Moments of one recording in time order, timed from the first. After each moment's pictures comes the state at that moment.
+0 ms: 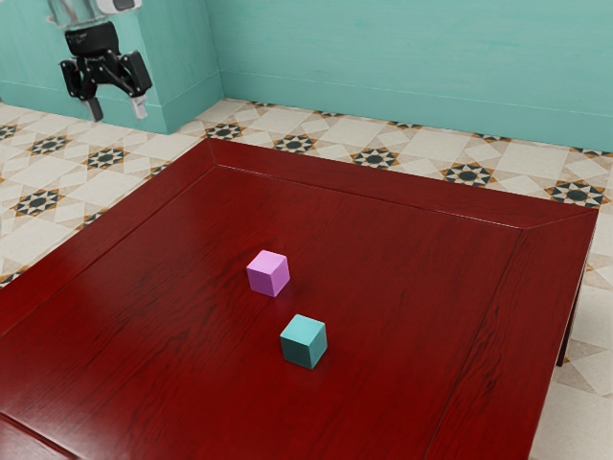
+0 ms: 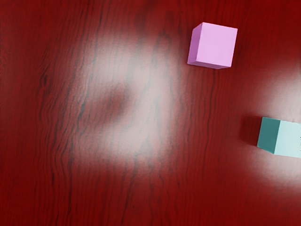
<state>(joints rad) -0.05 0.35 0.45 -1.00 -0.25 1.22 0.16</state>
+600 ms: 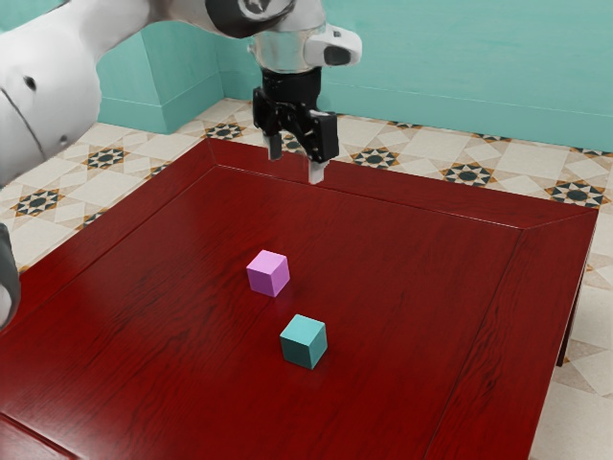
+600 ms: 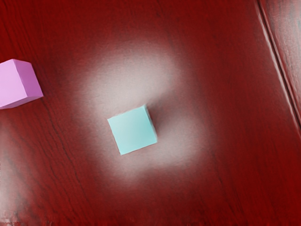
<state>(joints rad) -0.60 0.34 0.32 -1.11 -0.06 1.35 0.05</state>
